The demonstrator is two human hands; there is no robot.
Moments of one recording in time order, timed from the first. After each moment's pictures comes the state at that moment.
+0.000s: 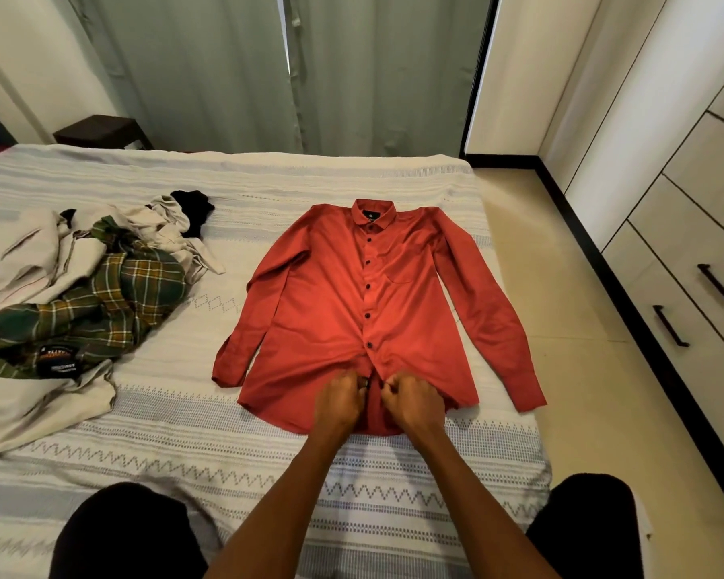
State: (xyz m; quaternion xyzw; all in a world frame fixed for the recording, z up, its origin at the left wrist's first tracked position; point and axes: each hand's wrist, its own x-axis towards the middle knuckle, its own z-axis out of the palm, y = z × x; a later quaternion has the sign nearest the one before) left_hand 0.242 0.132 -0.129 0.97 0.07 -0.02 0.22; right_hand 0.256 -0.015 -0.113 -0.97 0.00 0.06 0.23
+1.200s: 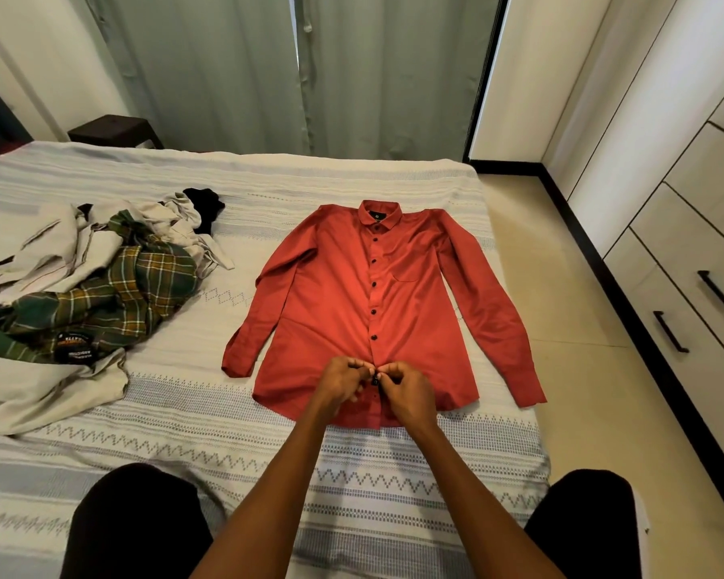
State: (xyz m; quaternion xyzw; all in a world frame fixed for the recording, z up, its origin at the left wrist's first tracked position) left_hand 0.252 0.141 -0.101 0.75 0.19 -0.14 0.62; right_hand 0.245 -0.007 -0.116 -0.88 0.00 0.04 0.47
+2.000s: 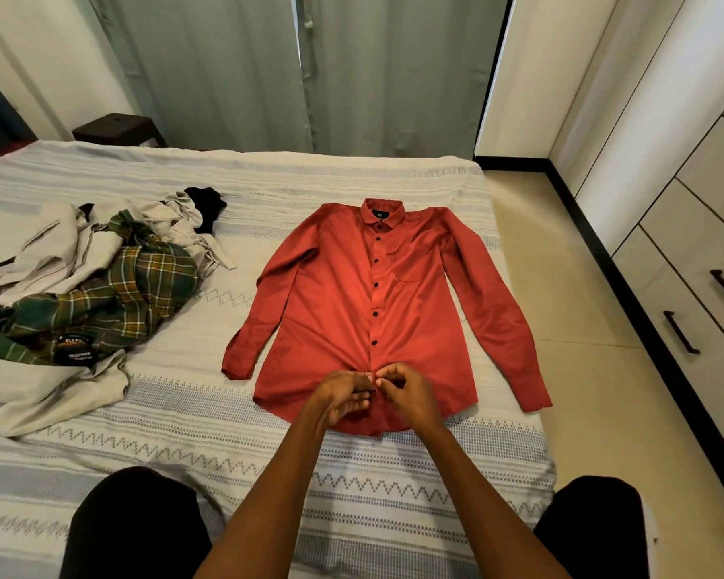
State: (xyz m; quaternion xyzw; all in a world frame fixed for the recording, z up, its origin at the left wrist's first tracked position) left_hand 0.249 0.143 -0.109 0.59 0.26 -0.23 0.73; right_hand 0.257 -0.016 -0.127 -0.82 -0.06 0.09 0.57
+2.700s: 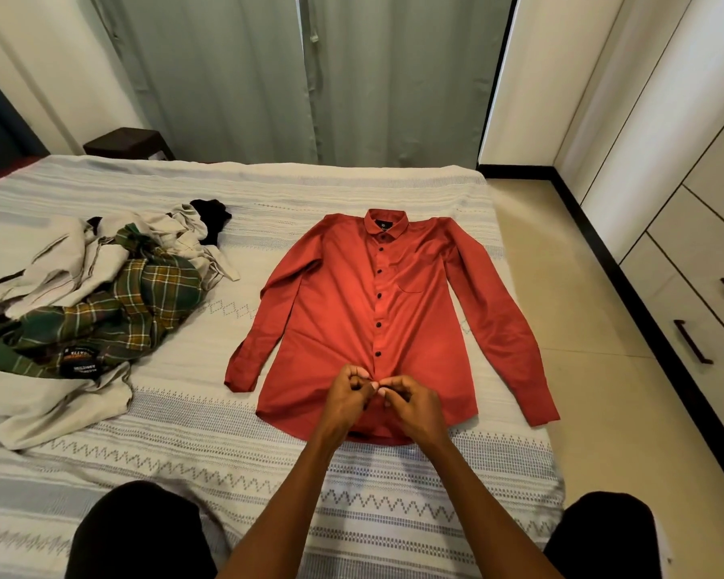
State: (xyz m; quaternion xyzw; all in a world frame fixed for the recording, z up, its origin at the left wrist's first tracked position) left_hand 0.242 0.133 -0.110 0.73 0.18 -0.03 0.66; right_hand 0.258 -0.022 -0.130 -0.82 -0.09 0.05 0.56
